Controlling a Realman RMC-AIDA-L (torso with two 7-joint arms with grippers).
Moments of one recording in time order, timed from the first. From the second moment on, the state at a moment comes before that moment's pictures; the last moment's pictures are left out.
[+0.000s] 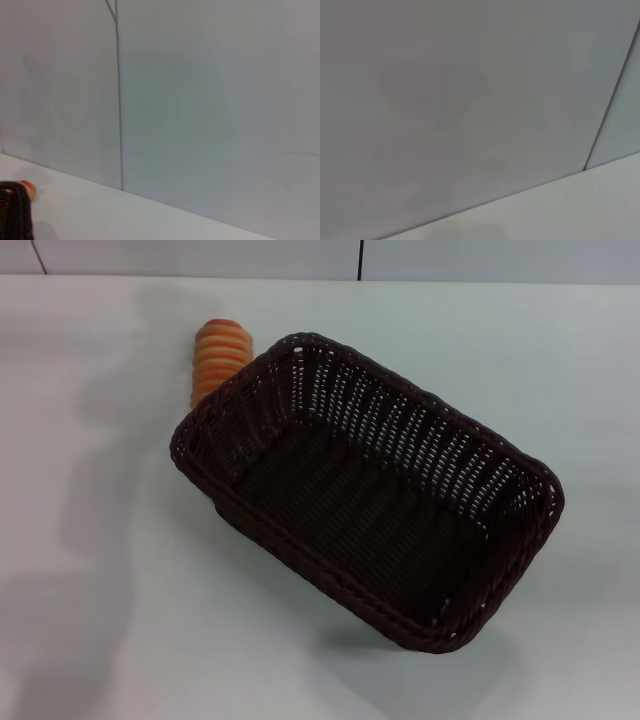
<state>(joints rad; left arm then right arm) -0.94 -2.03 0.97 1.40 2.89 1.49 -2.83 0.03 2.06 2.60 1.47 -1.77 1.55 -1.45</state>
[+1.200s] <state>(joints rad) -1.06 -2.02 1.10 0.84 2.89 1.18 -2.87 0.03 2.07 2.51 1.52 -1.78 1.60 -1.41</state>
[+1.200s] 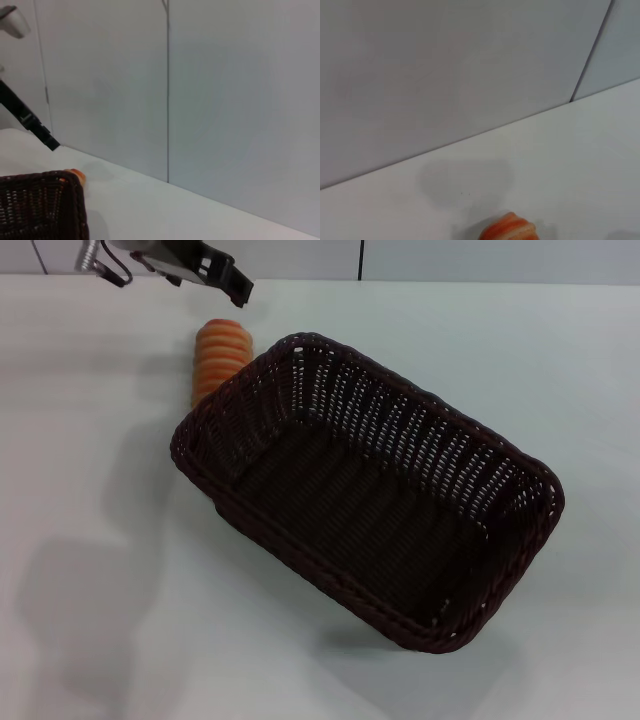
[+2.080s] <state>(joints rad) -1.08 -2.04 1.14 0.73 2.89 1.07 -2.88 0.07 2.08 2.45 1.54 -1.78 1.63 -1.40</state>
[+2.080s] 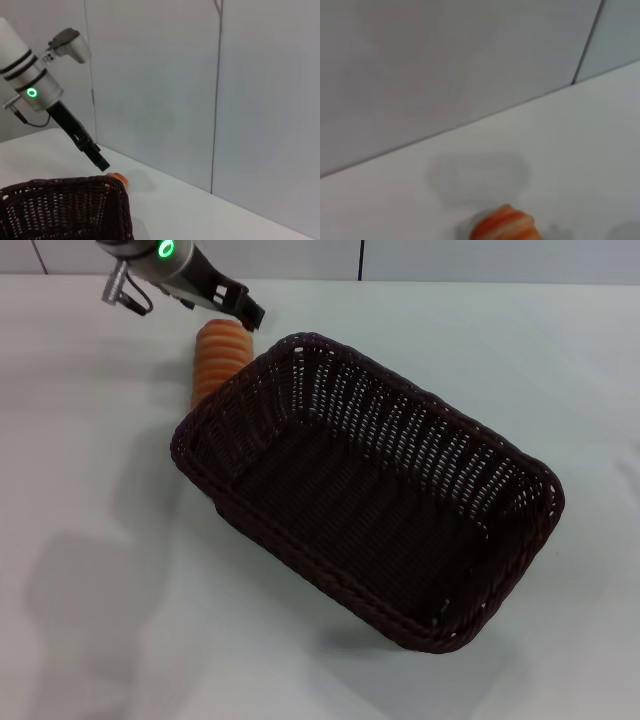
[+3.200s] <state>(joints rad) -1.02 -2.04 1.14 0.63 2.89 1.04 -2.87 0.01 2.09 2.69 1.52 -1.55 1.53 -1.42</state>
